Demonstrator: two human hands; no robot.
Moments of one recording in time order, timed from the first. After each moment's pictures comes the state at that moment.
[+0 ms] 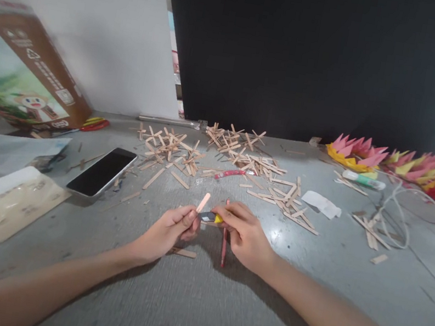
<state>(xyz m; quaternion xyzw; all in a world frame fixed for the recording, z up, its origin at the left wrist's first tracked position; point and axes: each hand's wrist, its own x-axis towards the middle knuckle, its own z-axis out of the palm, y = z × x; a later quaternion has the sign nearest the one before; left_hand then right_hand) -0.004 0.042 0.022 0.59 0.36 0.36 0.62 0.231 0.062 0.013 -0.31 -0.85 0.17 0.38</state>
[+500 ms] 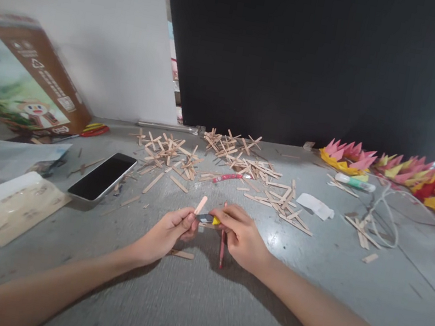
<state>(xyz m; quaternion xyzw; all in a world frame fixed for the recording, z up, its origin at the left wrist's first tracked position) -0.001 0.042 0.026 0.60 0.36 0.39 0.60 0.229 0.062 0.015 -0.32 -0.85 0.17 0.38</state>
